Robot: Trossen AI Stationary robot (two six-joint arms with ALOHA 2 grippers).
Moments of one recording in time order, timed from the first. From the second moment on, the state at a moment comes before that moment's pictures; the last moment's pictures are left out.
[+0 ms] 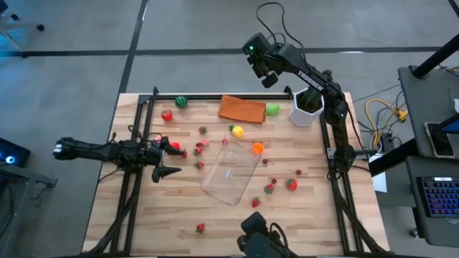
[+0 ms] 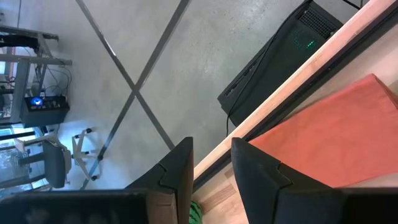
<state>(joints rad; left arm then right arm) -0.12 0.14 0.04 -0.06 -0.06 -0.28 -0.61 2.08 2.35 -1.16 0.31 1.71</state>
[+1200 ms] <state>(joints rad) -0.12 0.14 0.04 -0.06 -0.06 -0.28 -0.15 1.92 2.35 -1.10 0.89 0.16</state>
